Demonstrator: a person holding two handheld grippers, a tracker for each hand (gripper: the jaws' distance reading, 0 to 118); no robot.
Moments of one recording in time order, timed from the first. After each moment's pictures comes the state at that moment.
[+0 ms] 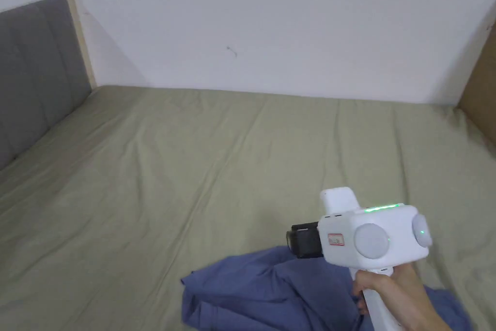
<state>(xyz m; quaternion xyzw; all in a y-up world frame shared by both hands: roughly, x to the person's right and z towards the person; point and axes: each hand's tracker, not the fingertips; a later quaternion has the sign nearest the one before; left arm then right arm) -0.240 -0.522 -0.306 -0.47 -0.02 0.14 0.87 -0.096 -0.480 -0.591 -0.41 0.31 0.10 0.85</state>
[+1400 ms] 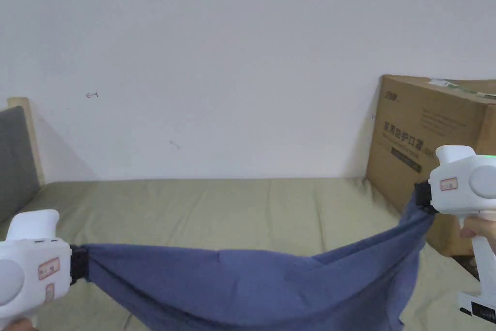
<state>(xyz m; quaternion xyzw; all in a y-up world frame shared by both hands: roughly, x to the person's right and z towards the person) -0.345 -0.289 -0.324 -0.26 0.12 0.09 0.95 0.200 -0.241 -0.523 -0.27 0.06 0.00 0.96</state>
